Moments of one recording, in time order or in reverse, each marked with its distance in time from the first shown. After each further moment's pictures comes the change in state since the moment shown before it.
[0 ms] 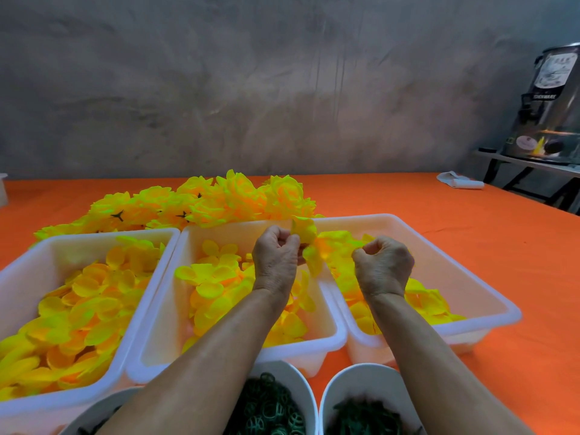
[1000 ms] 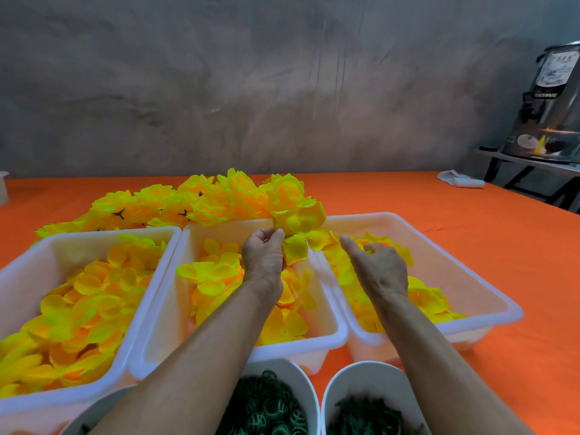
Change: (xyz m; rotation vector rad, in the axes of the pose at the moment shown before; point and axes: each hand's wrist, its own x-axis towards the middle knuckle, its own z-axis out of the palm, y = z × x) left_hand 0.010 -0.001 -0.005 -0.276 0.086 -0.231; right_hand -0.002 -0.005 -0.005 -0.150 -0.327 0.105
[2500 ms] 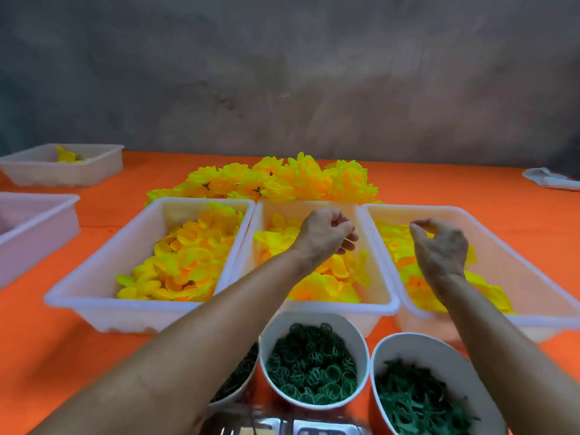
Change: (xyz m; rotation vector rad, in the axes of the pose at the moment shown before) left_hand -0.041 0.049 -0.036 0.608 -0.396 0.147; right_hand -0.003 -0.006 -0.003 0.093 0.138 -0.306
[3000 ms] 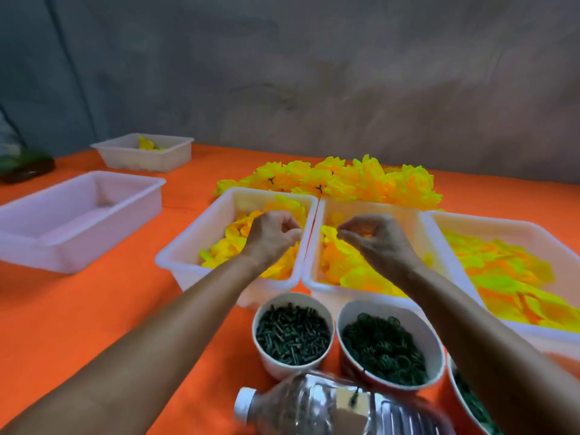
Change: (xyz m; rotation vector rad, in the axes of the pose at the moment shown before) left_hand -0.074 -0.040 -0.151 0.425 0.372 -0.004; right_hand -0.092 -0.135 0.053 0.372 -0.630 -0.365
